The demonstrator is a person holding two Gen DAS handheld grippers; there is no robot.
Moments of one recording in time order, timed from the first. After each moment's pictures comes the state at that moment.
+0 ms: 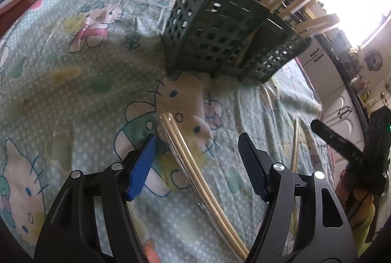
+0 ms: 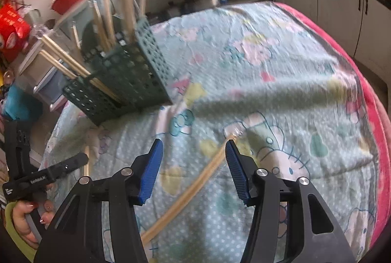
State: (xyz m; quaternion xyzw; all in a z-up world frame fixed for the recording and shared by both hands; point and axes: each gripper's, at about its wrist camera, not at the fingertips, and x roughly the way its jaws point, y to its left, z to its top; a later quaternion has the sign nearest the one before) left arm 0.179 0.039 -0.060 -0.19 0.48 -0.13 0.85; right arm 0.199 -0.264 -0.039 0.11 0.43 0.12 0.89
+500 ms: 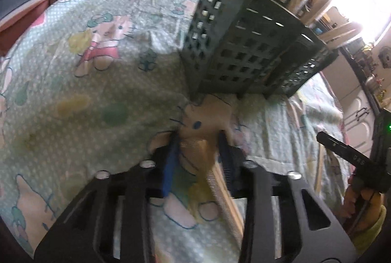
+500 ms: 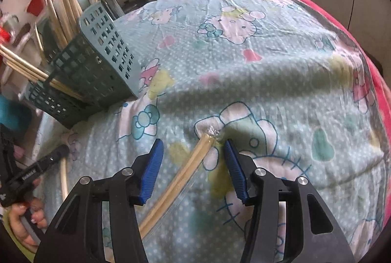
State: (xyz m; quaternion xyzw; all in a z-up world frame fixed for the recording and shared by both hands) left arm 0.207 0.045 -0.064 -0.15 0.47 -0.08 0.87; right arm 0.230 -0.272 -0.072 0.11 0.48 0.08 0.87
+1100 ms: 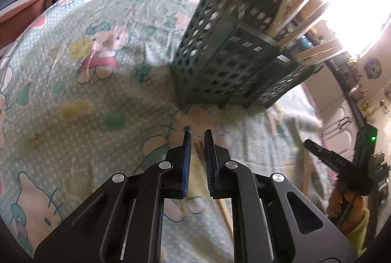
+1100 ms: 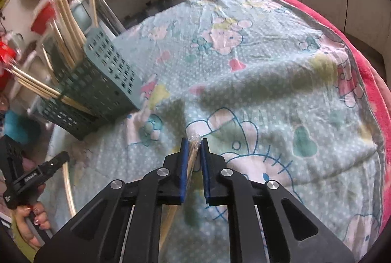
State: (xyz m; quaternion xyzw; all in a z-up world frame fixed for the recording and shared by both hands) left arm 0.193 0.055 -0.042 -0.19 0.44 -0.13 0.87; right arm 0.215 -0.304 -0.057 0.17 0.44 0.10 0.87
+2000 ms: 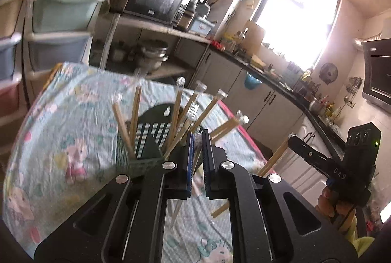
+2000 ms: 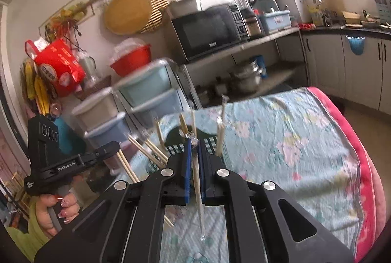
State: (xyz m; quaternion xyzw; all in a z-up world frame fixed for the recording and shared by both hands) left arm 0.169 0.032 0.117 -0.16 0.26 -0.22 0.93; right arm 0.163 -0.261 0.115 0.14 0.21 0.23 0.94
